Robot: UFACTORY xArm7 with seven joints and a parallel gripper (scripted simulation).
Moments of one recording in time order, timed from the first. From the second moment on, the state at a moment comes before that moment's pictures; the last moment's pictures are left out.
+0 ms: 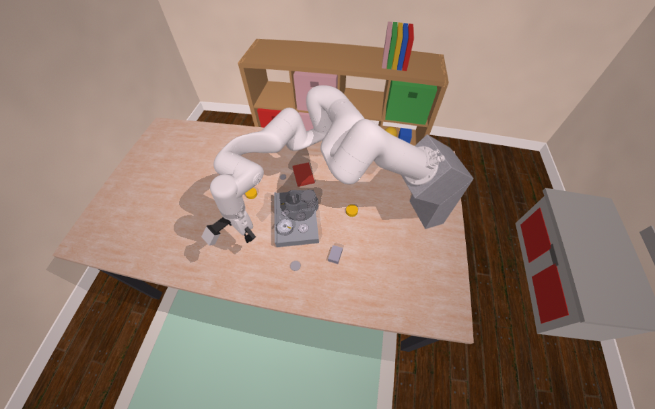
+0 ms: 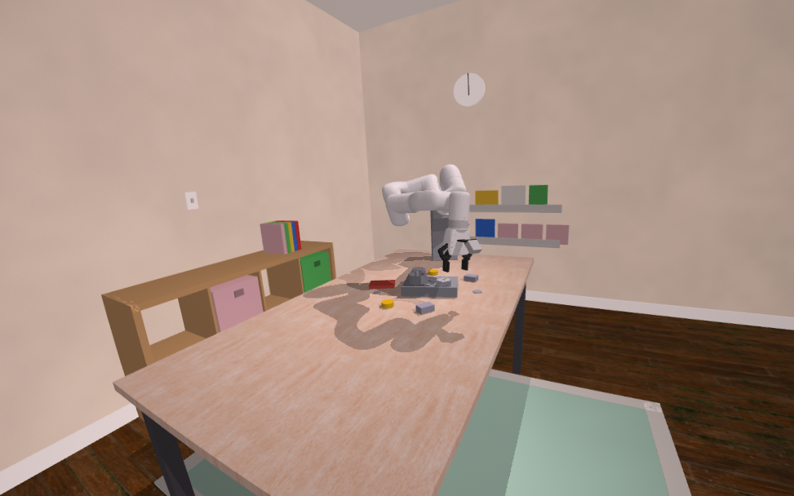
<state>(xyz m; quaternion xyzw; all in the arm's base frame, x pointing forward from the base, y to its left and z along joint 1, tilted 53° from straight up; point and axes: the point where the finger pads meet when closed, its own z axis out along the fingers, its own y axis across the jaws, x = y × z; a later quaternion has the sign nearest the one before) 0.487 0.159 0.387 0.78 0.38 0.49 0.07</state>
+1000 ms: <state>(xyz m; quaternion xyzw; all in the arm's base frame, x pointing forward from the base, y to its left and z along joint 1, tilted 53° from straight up) 0.482 0.134 0.341 0.80 0.36 0.47 0.05</state>
